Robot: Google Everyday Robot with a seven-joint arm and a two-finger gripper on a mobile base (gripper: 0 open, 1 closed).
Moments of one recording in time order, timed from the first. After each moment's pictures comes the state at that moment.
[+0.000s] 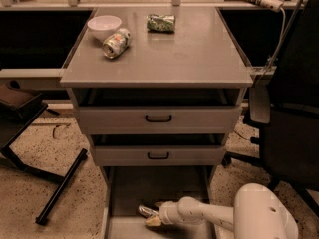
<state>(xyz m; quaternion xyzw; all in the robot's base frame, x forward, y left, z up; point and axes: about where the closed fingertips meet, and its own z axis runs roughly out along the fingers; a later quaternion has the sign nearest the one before) 0.525 0.025 0.116 -0.45 0.80 0.26 0.29</state>
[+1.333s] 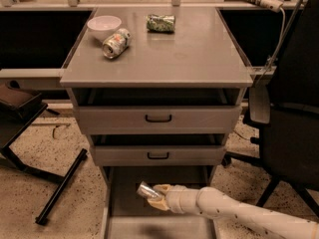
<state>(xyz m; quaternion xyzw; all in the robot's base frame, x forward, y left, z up) 0.518 0.004 0.360 -0.45 0.75 0.26 0.41</state>
